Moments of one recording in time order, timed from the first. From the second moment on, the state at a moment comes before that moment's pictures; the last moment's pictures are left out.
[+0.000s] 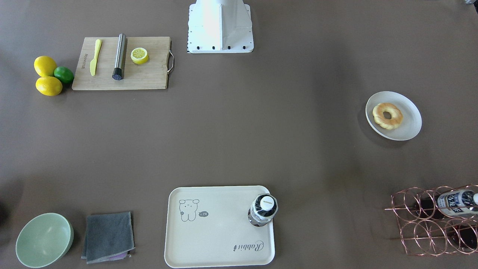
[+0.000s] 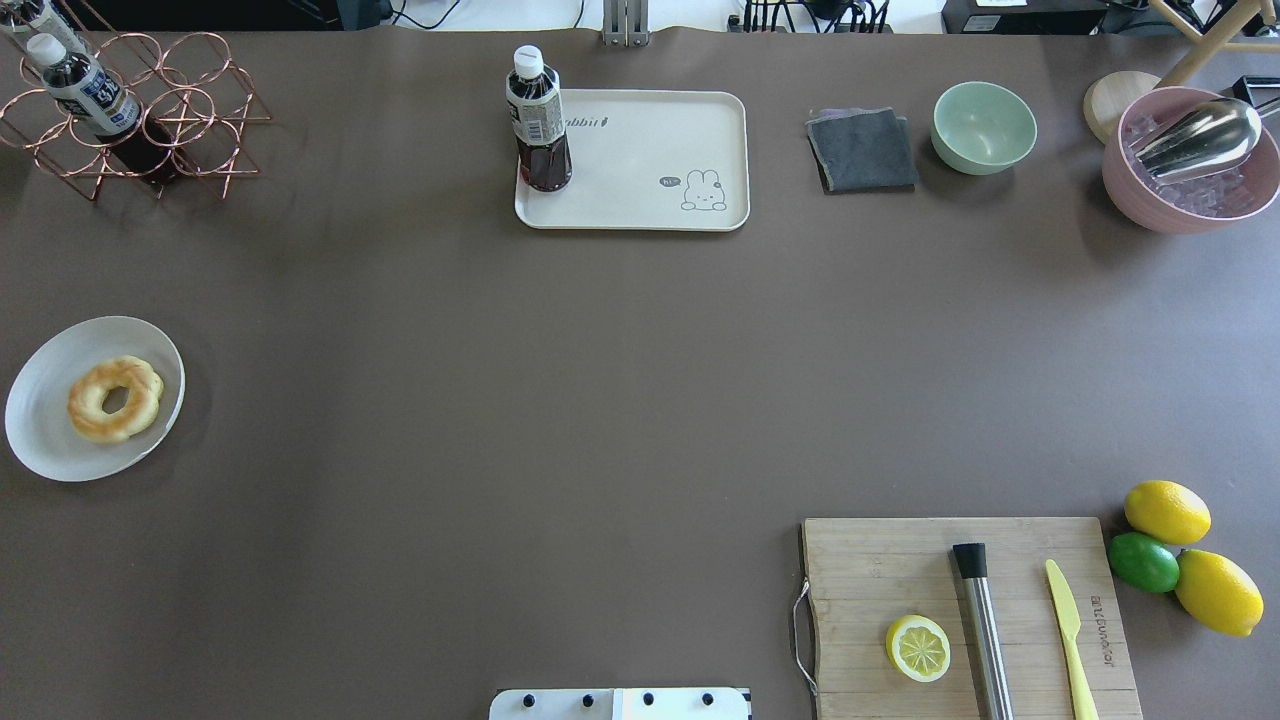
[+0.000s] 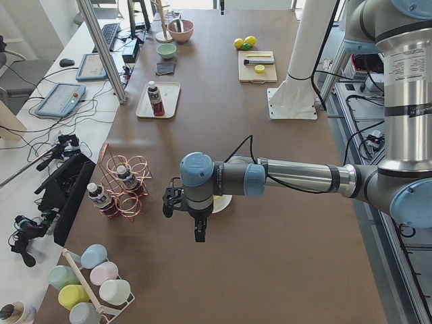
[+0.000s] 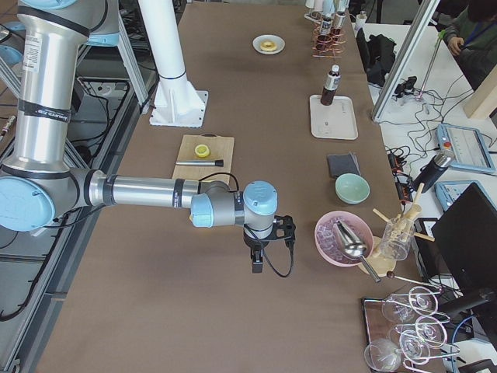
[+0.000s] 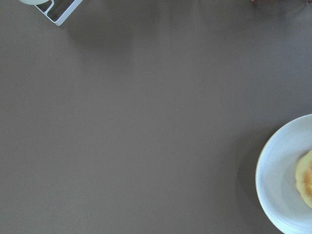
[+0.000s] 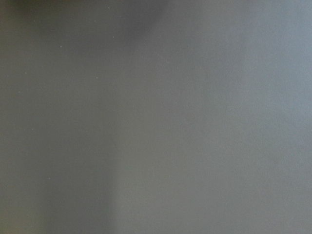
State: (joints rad) left arm -1.59 -1.44 -1.78 -1.51 -2.32 -0.02; right arm 1.45 -1.77 1.72 -1.43 2.27 0.07
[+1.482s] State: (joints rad) left arm -1.59 -1.44 -1.72 -1.66 -2.32 -0.03; right arm 1.45 -1.78 1.71 -1.43 2.27 0.06
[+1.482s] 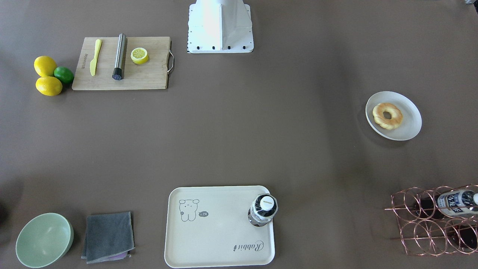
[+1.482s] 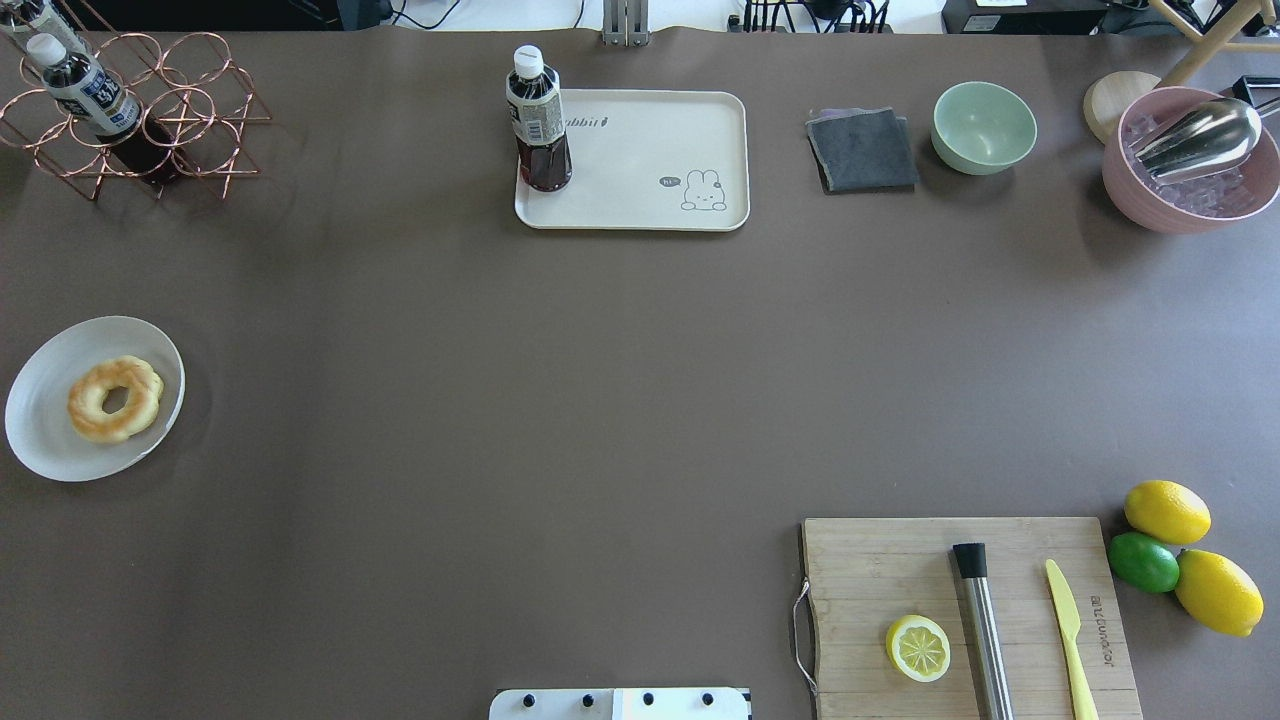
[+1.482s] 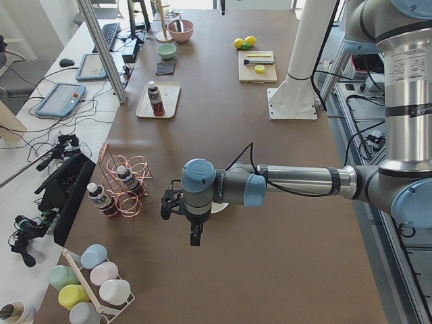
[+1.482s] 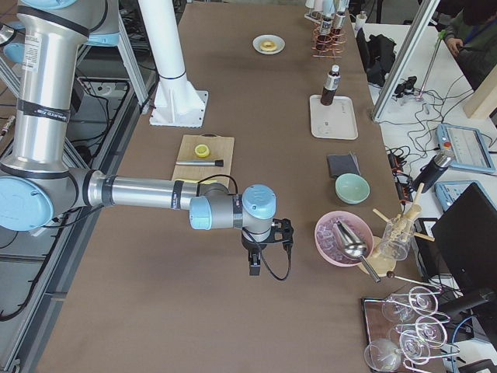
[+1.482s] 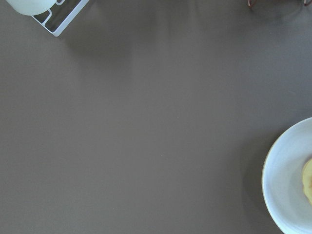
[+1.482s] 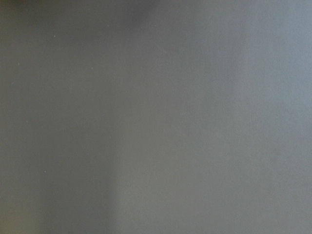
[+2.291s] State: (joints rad) left arm -1.60 -1.46 -1.67 -1.66 -2.33 -0.02; right arm 1.49 -1.80 1.70 -1.43 2.36 0.05
